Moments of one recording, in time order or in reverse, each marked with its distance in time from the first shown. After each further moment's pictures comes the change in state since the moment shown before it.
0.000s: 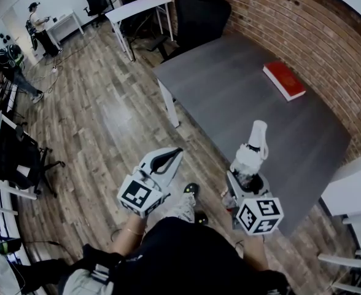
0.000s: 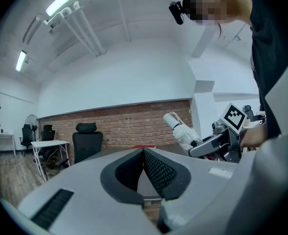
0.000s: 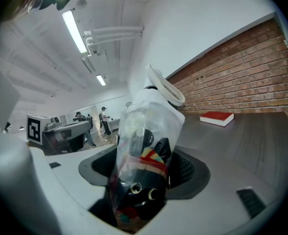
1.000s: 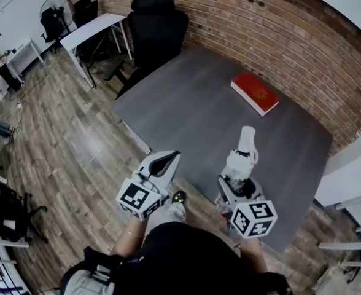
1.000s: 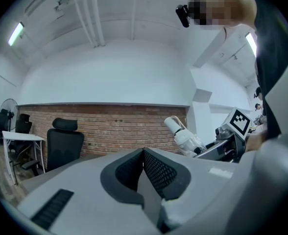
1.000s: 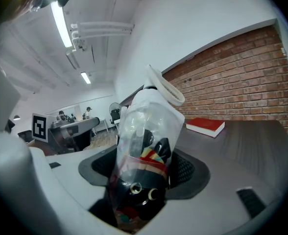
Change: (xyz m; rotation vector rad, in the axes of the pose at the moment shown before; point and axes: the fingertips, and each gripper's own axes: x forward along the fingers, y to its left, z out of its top) left arm 0.190 0.076 0.004 -0.080 -0.064 -0.203; right arm 0.099 -0.103 0.067 0.009 -0.012 -0.176
